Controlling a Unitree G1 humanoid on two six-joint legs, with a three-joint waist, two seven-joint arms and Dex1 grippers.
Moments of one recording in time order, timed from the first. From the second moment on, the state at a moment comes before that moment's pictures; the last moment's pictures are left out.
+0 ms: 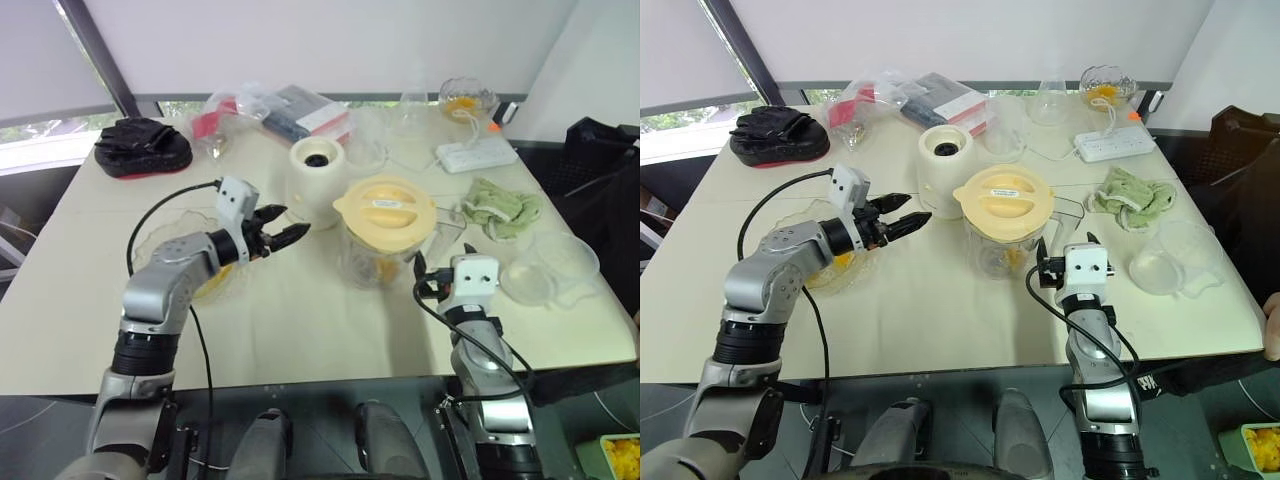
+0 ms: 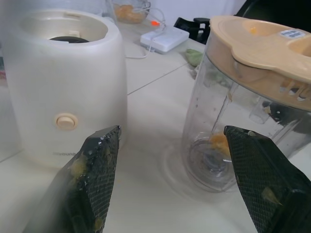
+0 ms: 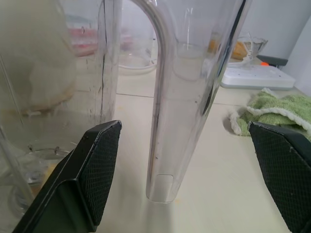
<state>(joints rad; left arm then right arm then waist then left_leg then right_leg) -0.51 0.38 0.03 -0.07 -0.42 0.65 -0.72 0.02 -0.13 -0.06 -0.25 -0.04 0.14 0.02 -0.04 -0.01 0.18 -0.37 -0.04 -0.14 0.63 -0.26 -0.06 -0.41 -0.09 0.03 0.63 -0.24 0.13</state>
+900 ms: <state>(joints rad) -0.53 0.38 0.02 0.00 -0.41 0.60 -0.69 -0.01 -0.09 -0.06 -0.31 -0.03 0.22 -0.02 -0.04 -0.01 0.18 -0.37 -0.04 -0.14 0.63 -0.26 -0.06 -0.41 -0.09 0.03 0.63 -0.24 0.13</state>
